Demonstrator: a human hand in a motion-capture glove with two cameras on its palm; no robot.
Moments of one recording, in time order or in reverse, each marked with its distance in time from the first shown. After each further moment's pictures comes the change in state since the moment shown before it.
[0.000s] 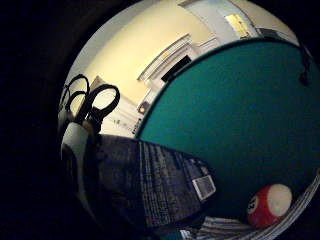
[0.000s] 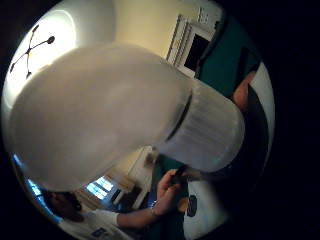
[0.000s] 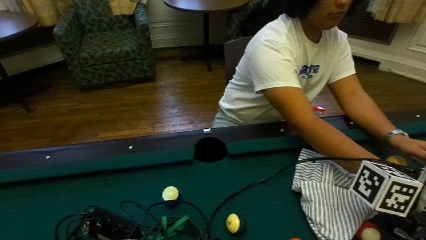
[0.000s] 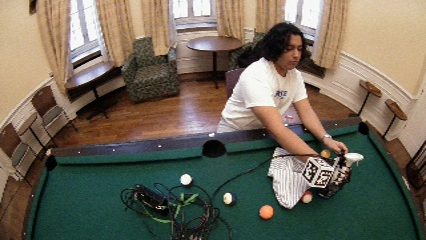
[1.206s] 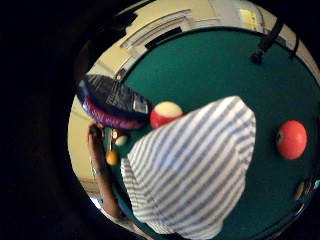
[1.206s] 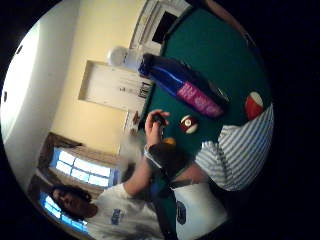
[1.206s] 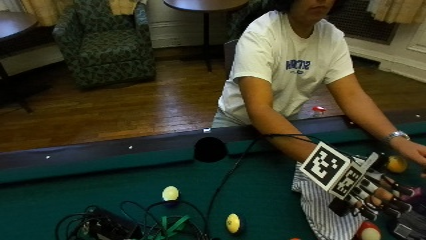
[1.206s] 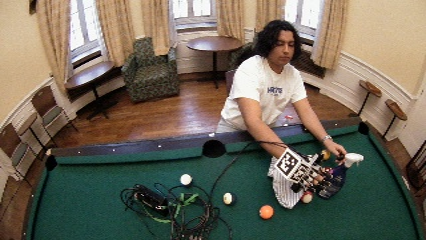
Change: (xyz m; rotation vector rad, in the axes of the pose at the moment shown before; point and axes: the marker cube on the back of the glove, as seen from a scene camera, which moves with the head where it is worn) arm 0.026 0.061 -0.133 -0.389 0.336 0.022
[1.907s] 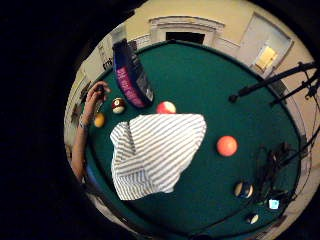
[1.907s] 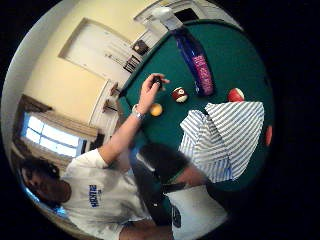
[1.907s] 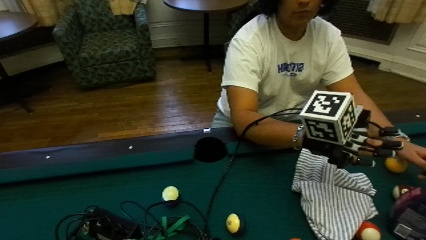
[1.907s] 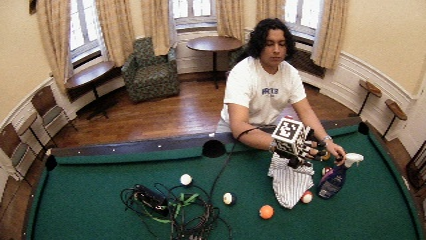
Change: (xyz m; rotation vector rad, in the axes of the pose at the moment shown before) arm -0.056 0.052 -0.056 -0.049 0.351 -0.356
